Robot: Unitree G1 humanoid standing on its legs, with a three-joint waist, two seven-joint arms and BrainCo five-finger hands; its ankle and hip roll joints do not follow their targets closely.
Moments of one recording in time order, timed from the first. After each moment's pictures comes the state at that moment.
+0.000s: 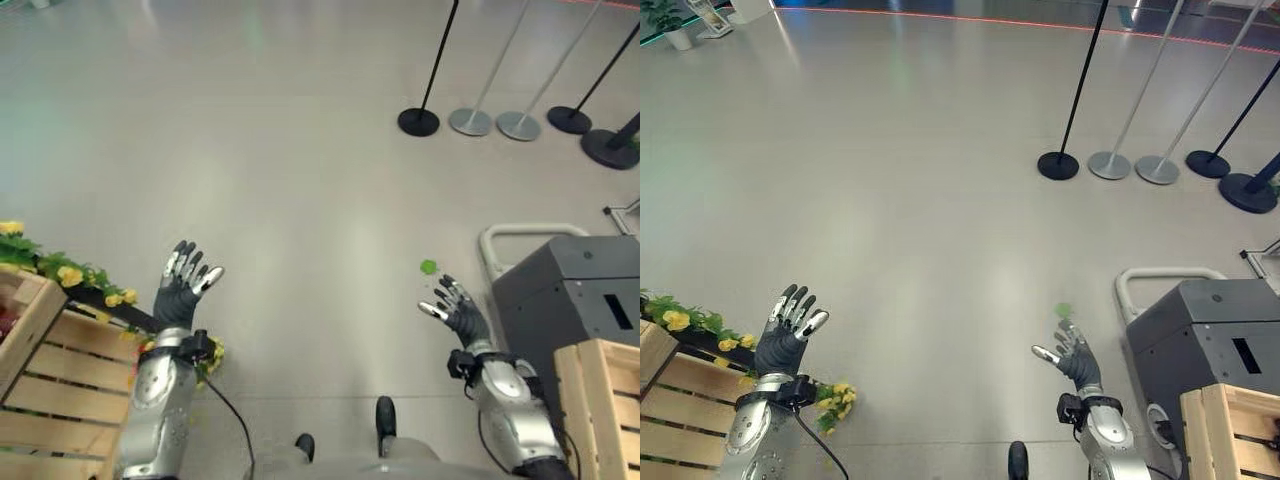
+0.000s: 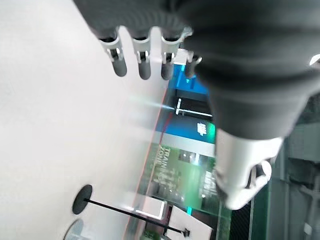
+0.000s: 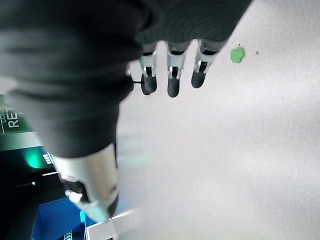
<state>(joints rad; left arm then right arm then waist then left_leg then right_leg) 0.19 0.27 0.12 -0.20 -0.53 -0.07 0.05 0.10 -0.25 0.03 0.15 0.34 -0.01 -0.03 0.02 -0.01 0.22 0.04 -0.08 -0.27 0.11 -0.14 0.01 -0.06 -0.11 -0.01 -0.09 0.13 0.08</state>
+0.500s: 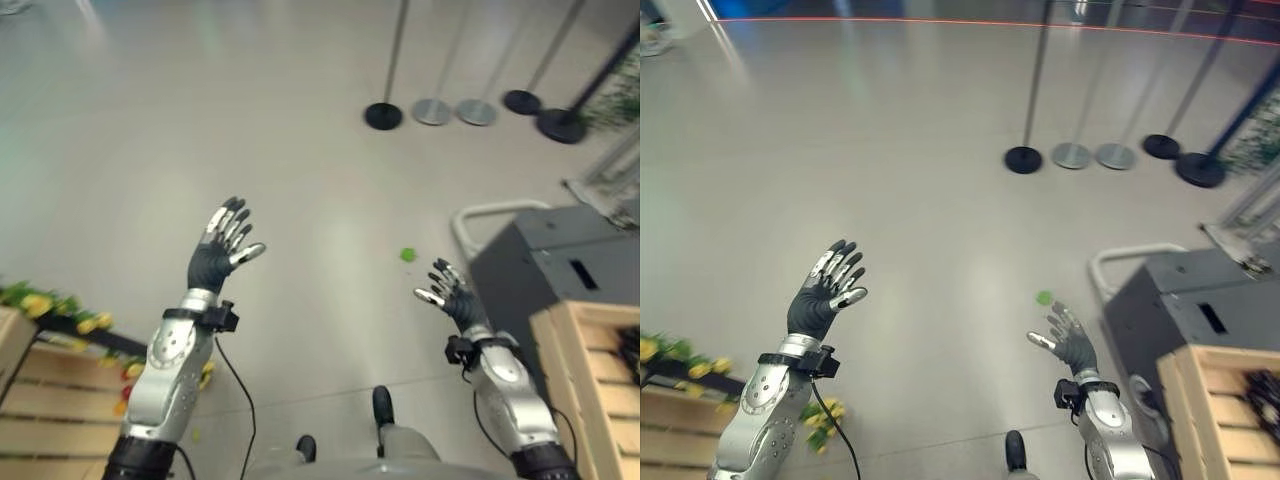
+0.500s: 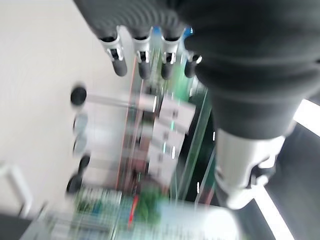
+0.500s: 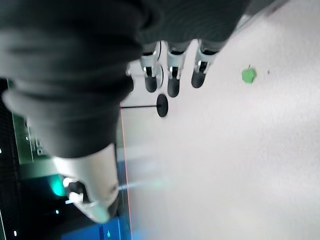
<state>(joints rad) -0.07 0.42 -0.09 -0.21 -0.53 -0.07 -0.04 0.04 -0.26 0.02 0.06 0.34 -0.01 -0.01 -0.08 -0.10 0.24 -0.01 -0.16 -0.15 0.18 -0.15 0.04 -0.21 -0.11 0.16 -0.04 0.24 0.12</state>
